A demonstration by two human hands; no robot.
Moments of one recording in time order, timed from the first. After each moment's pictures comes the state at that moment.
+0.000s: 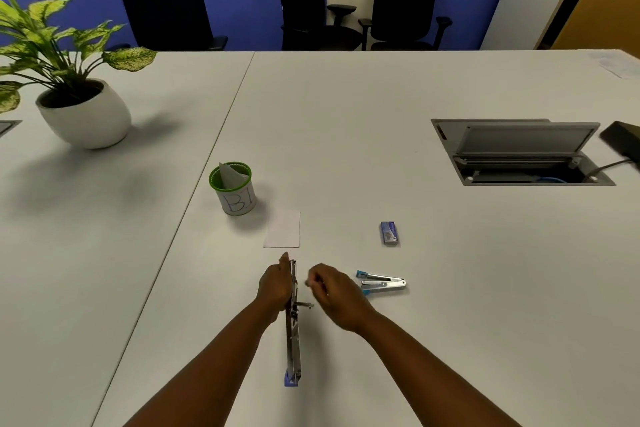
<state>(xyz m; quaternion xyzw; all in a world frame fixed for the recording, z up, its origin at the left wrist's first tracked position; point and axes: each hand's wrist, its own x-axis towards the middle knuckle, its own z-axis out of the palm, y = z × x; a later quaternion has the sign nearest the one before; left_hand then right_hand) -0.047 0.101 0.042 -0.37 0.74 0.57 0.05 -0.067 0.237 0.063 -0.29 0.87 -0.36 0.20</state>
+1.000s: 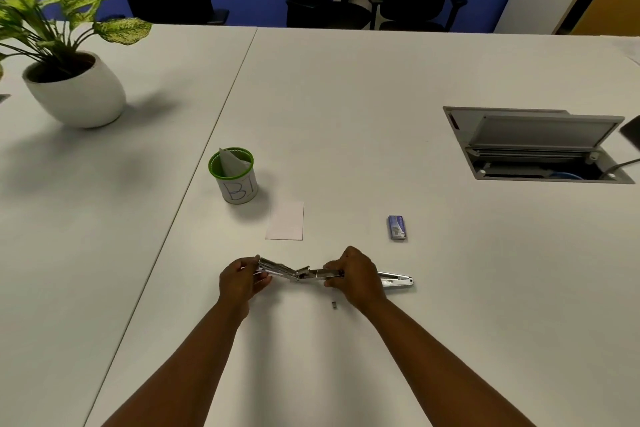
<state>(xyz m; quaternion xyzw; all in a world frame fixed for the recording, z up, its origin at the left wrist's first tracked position) -0.036 0.045 0.015 -0.45 0.49 0.74 -0.09 -0.107 0.237 0.024 -0.18 0.91 -0.33 0.16</state>
